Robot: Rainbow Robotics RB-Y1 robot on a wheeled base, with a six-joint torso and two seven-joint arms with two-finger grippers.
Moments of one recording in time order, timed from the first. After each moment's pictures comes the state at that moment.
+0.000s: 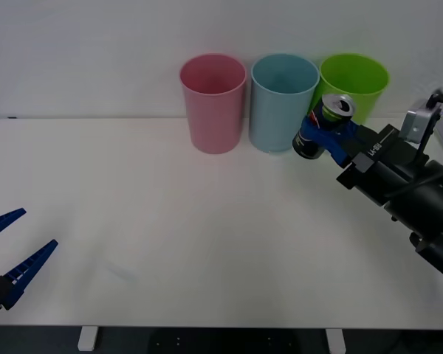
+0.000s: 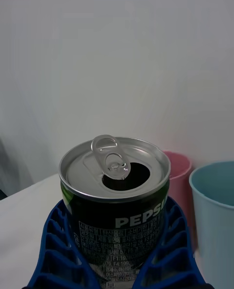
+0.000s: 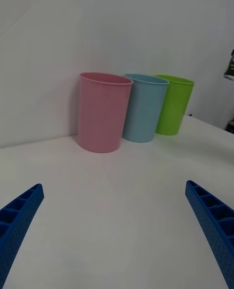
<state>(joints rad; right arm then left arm) -0.01 -0.49 -0.03 -1.98 1.14 -0.61 -0.32 0.35 0.40 0.52 -1.66 -0.96 -1.22 0.00</state>
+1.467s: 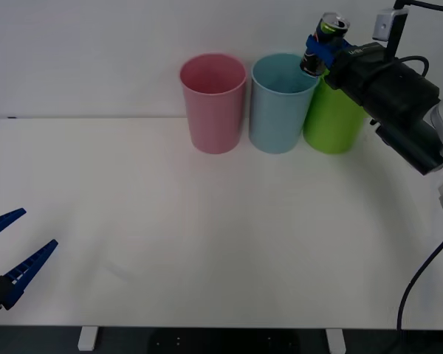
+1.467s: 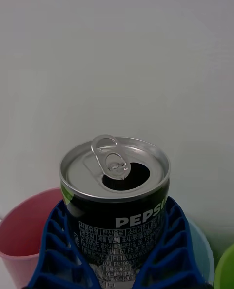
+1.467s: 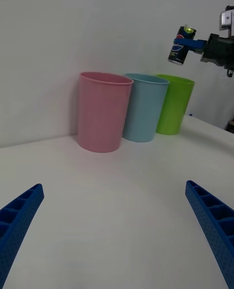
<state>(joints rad) -0.65 -0.44 -0.03 -1.25 1.28 -0.50 -0.33 0.35 0.40 0.52 -1.66 -0.96 -1.22 0.00</state>
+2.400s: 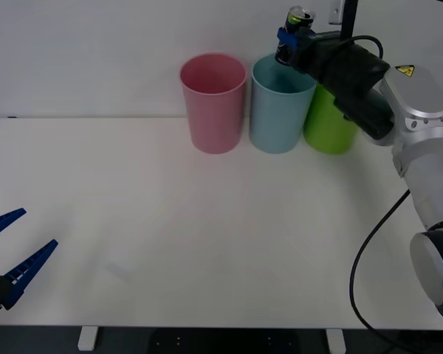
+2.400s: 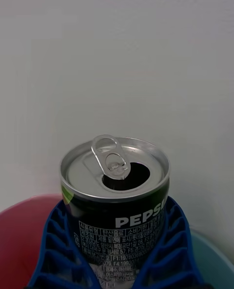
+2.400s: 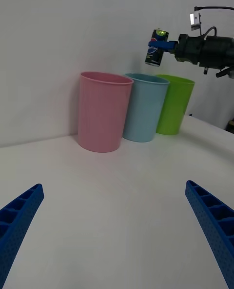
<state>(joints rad) -0.93 -0.33 -0.03 -0.86 1.35 -0.43 -0.24 0.35 0.40 0.52 -1.66 -0.96 -1.22 0.00</state>
